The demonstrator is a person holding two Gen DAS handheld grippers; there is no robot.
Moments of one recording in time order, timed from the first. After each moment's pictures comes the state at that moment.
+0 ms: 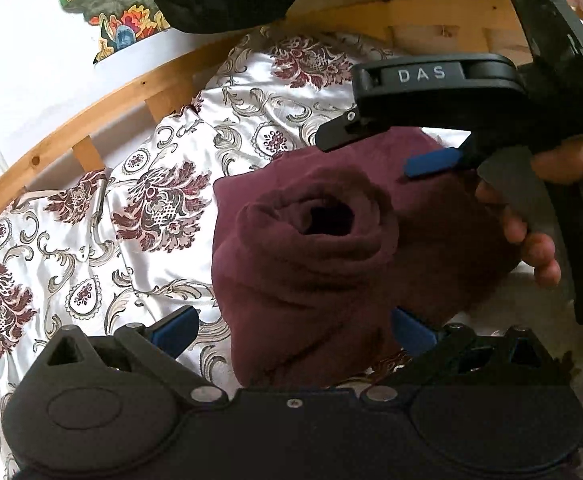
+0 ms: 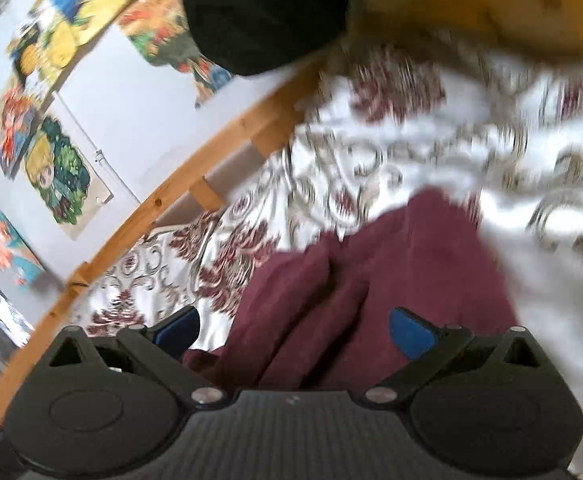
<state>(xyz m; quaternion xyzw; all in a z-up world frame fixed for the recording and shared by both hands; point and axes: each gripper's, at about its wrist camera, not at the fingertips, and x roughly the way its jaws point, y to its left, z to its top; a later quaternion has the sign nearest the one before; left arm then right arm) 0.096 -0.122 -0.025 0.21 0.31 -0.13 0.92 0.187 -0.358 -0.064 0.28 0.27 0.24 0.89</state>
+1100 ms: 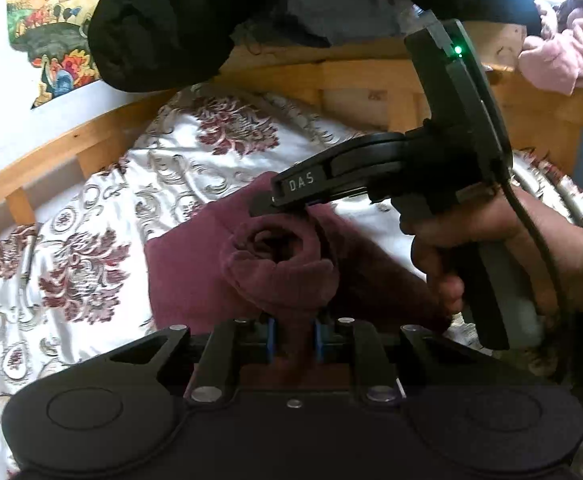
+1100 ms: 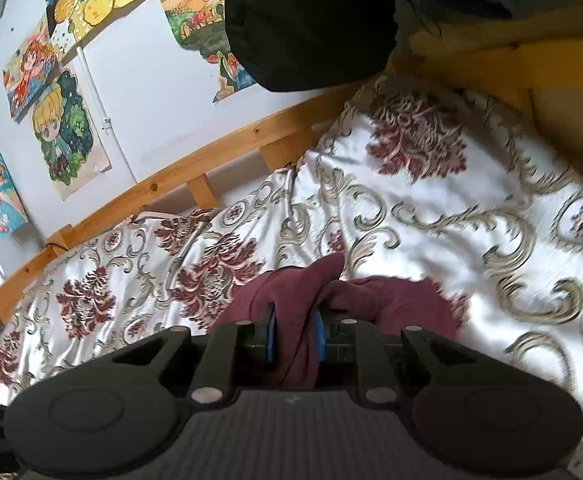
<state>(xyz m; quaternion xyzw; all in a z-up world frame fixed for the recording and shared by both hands) 0.098 -0.162 0.001 0.16 0.26 -0.25 0.92 0.193 -0.361 -0.024 0.14 0.23 0.22 0.94</state>
